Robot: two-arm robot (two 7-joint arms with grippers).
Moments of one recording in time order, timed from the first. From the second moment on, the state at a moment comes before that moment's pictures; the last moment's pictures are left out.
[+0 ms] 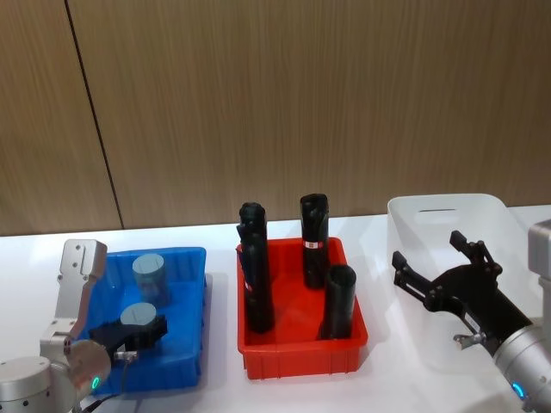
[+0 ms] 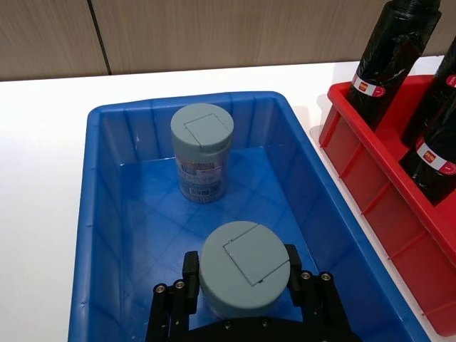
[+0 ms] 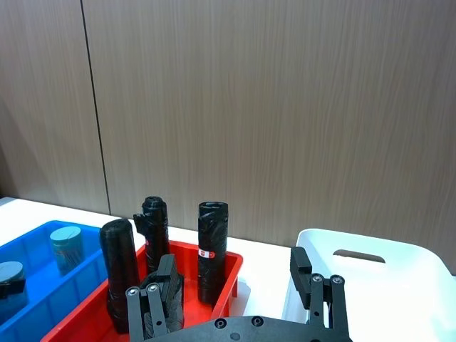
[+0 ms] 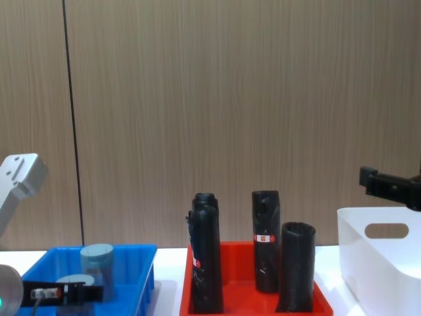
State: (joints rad) left arm -0.37 0.35 0.31 -1.24 -0.55 0.44 0.00; right arm -0.01 0.34 -0.23 -1.77 0.29 0.03 0.07
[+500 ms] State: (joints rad) left arm -0.34 0.36 0.31 -1.28 -0.47 0.38 0.01; right arm -0.01 0.34 -0.23 -1.77 0.29 0.03 0.07
